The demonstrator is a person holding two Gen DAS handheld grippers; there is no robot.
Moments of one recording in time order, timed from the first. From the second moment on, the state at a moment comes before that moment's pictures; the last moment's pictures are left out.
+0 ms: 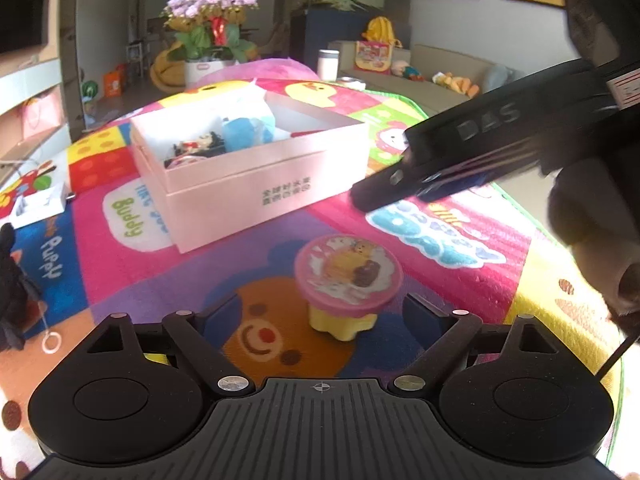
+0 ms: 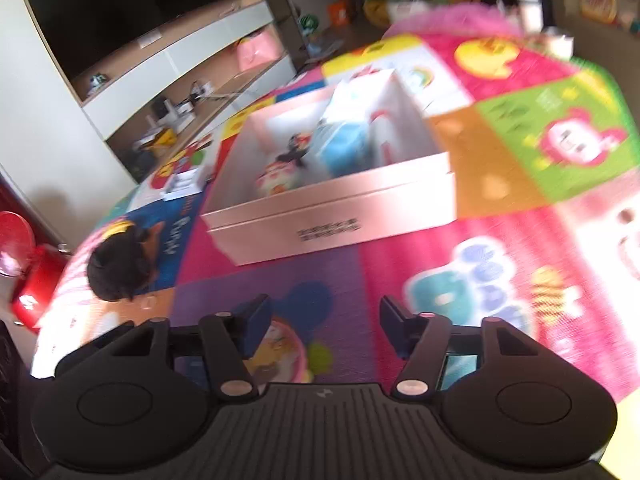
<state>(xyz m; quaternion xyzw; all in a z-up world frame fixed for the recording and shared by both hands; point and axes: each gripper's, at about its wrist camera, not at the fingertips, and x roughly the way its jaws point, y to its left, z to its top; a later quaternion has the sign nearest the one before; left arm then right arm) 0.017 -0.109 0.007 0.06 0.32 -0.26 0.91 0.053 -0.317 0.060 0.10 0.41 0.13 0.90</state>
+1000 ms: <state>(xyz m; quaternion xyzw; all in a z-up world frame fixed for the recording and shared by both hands) 0.164 0.116 0.037 0.02 0.33 0.11 0.94 0.004 -0.250 0.057 -0.10 0.28 0.08 0.95</state>
